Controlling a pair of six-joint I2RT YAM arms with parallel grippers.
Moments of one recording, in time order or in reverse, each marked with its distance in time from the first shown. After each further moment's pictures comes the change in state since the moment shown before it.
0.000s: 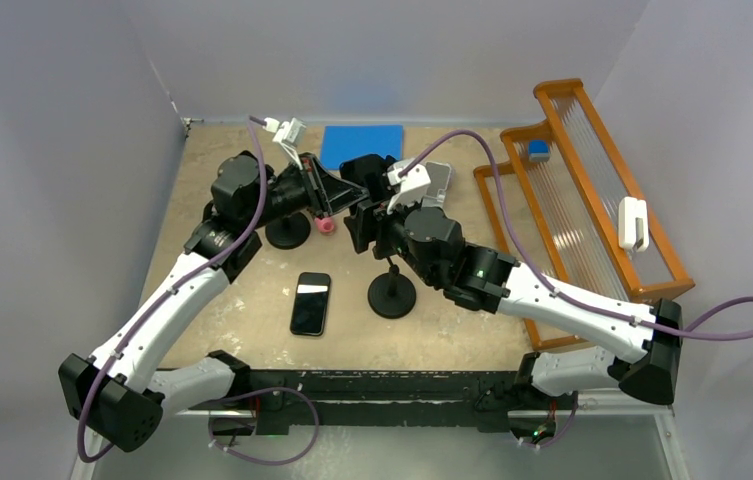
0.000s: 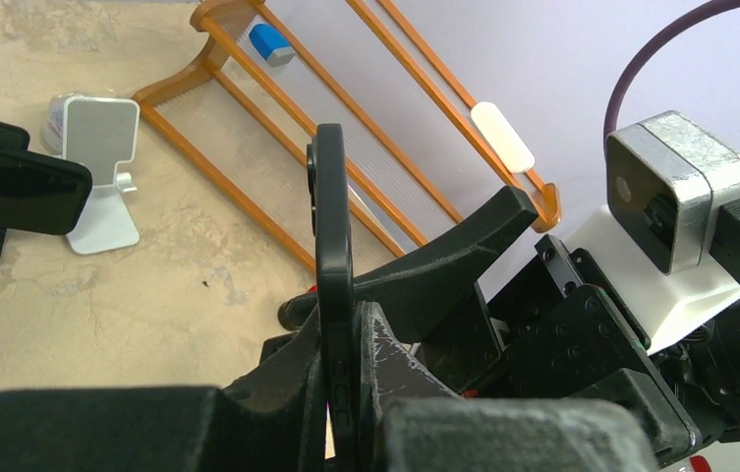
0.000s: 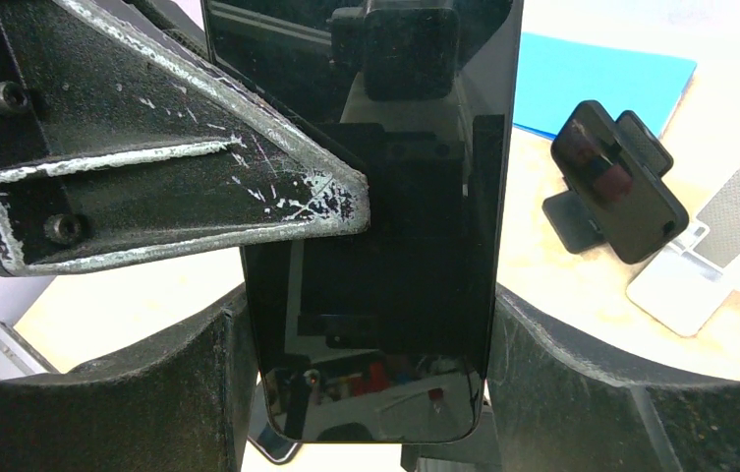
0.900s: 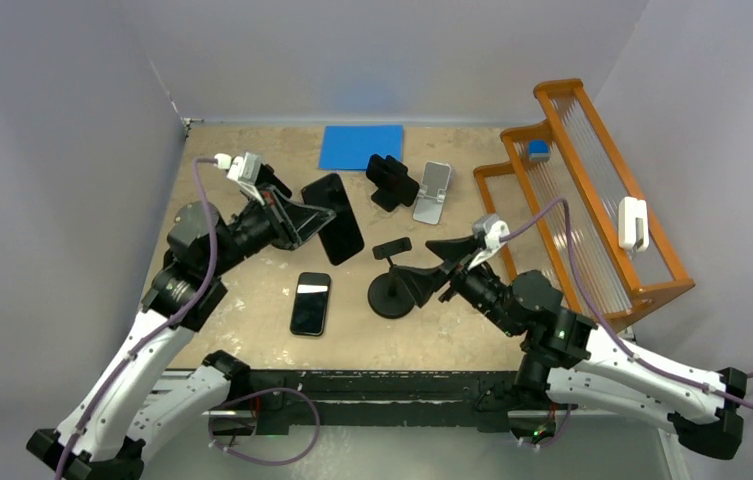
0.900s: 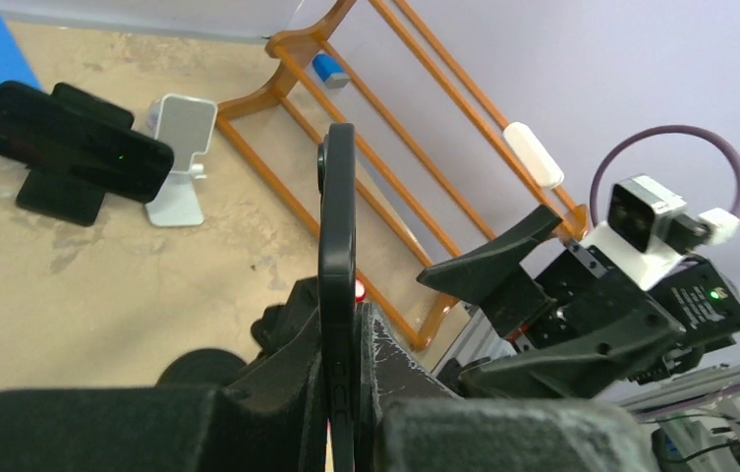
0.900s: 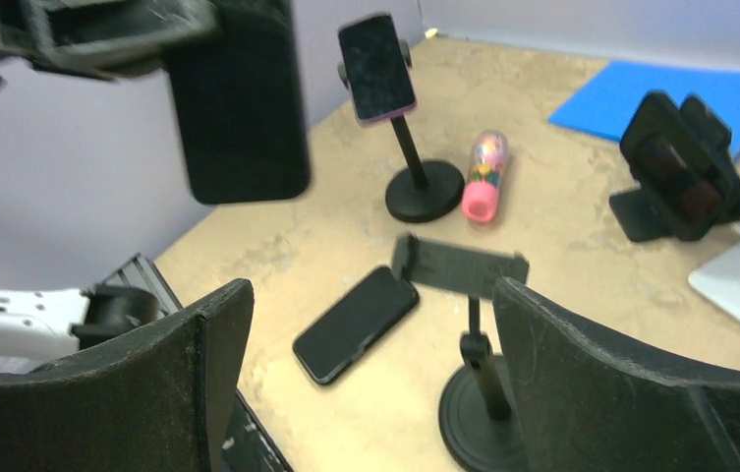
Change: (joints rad) left arm -0.004 -0.296 -0.111 -0.162 -0.183 0.021; right arm 0.000 -0.580 -0.488 0.167 -0.220 -0.006
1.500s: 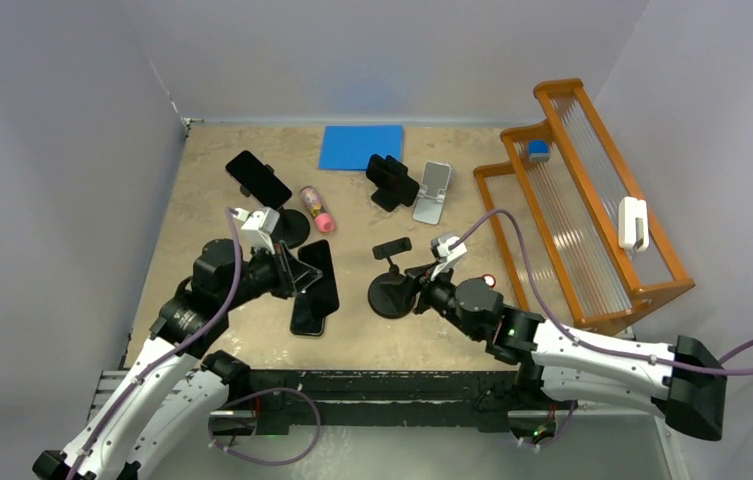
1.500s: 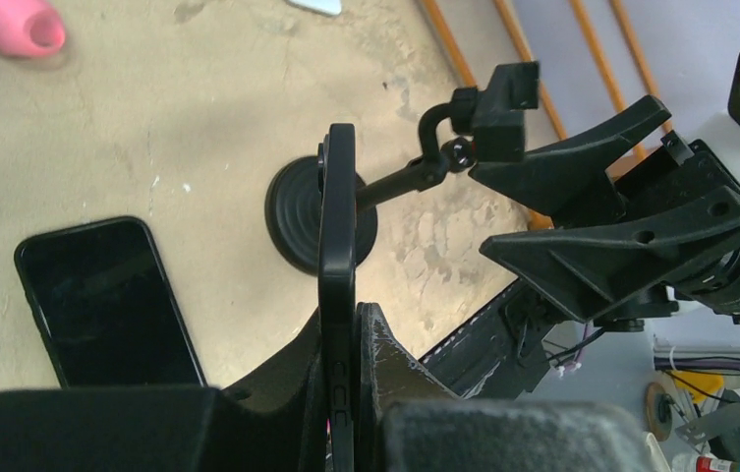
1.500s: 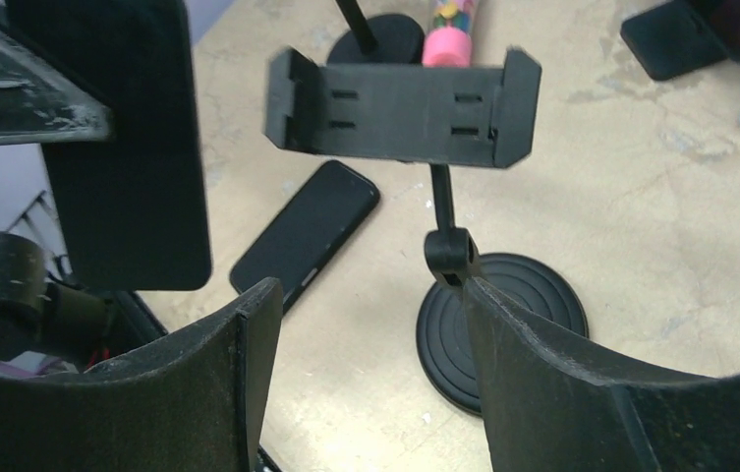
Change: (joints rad) left arm 0.000 -0.211 -0.275 -0.315 -0.072 0.103; right arm 0.000 0.189 -0.241 0.196 0.030 0.141
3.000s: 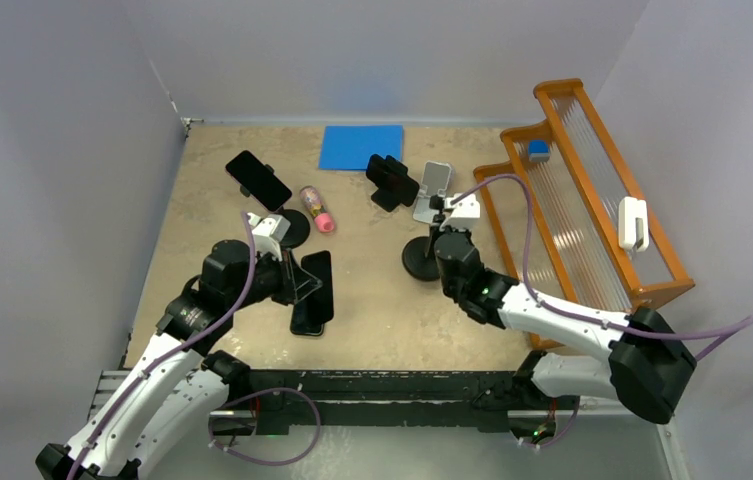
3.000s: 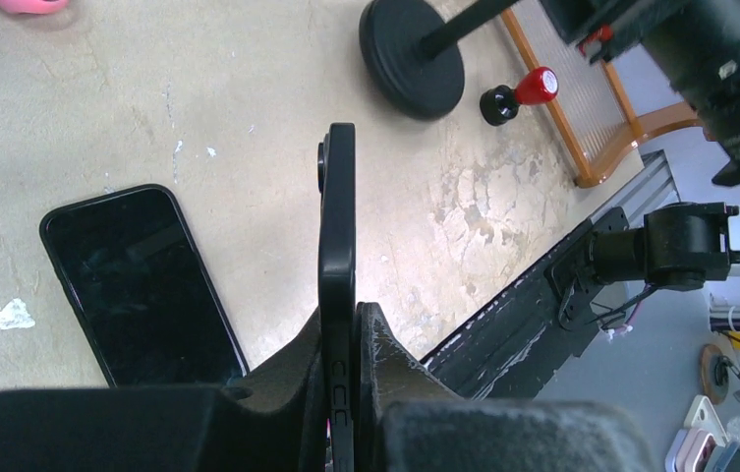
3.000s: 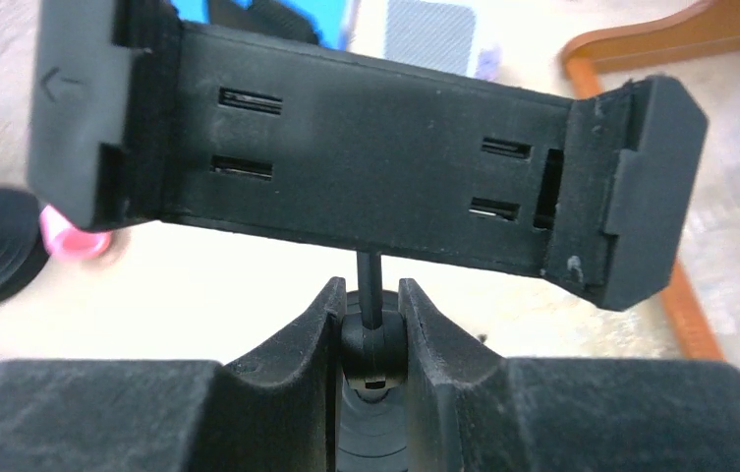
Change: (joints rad) left arm 0.000 0.019 -0.048 -0.042 0.019 0.105; right arm -0.225 0.319 0.148 0.028 0.409 -0.119
